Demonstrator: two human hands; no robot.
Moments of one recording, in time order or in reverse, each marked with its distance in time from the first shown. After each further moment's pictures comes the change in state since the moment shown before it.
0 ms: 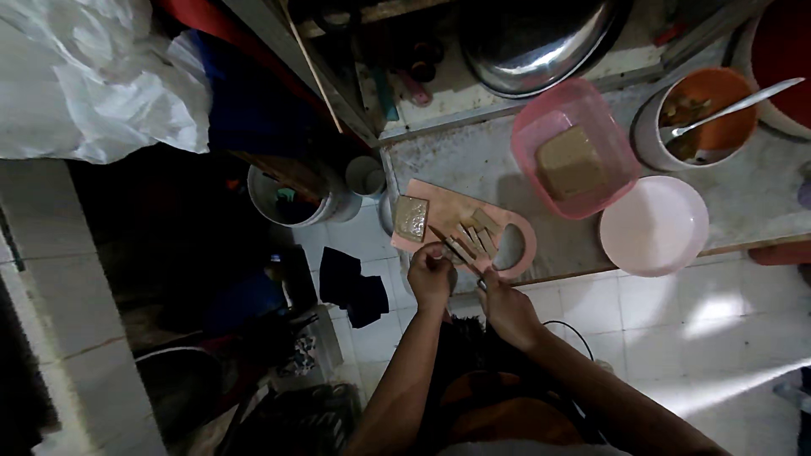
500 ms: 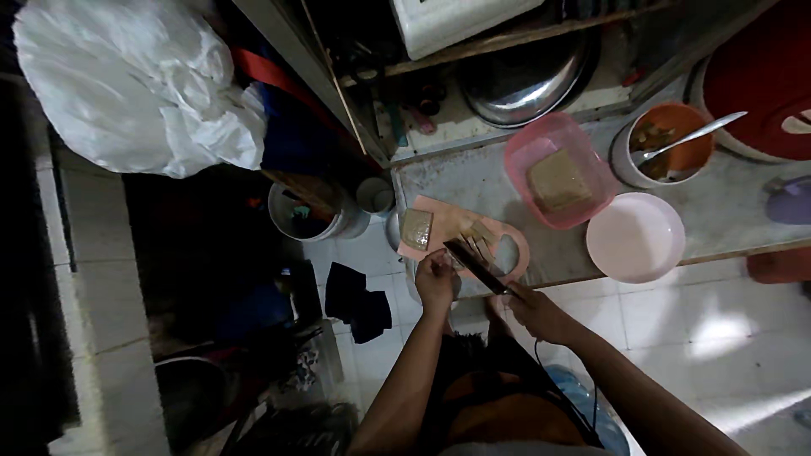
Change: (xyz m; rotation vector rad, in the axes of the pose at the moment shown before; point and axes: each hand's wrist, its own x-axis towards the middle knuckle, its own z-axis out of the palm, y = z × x) left_hand -0.003 0.007 0.002 -0.080 -0.036 -0.030; right_hand -0.023 0.052 -0.049 0.588 -0.254 -0.076
